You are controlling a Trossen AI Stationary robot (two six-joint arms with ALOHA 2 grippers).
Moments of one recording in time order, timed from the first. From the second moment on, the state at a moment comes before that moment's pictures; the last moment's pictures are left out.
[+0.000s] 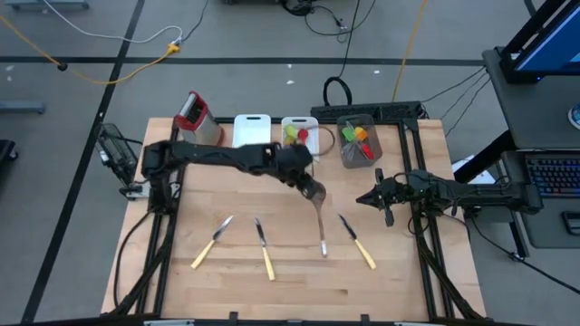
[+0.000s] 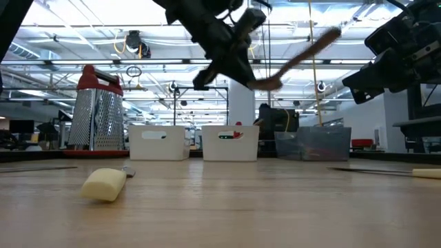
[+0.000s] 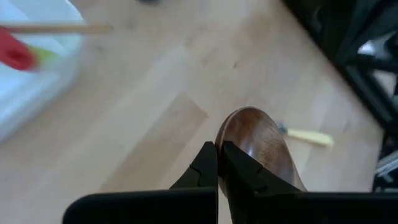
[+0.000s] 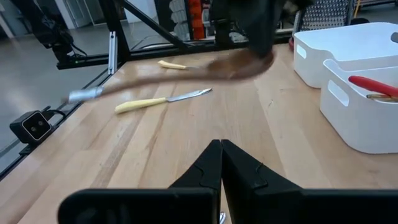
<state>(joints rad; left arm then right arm) 0.12 1.88 1.53 -0.46 0.09 -0.69 -0.09 0.33 0.06 0.07 -0.21 0.12</state>
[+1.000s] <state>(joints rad) 0.56 1.72 1.53 -0.44 0.43 -0.73 -0.09 0.33 0.06 0.07 -0.21 0.11</state>
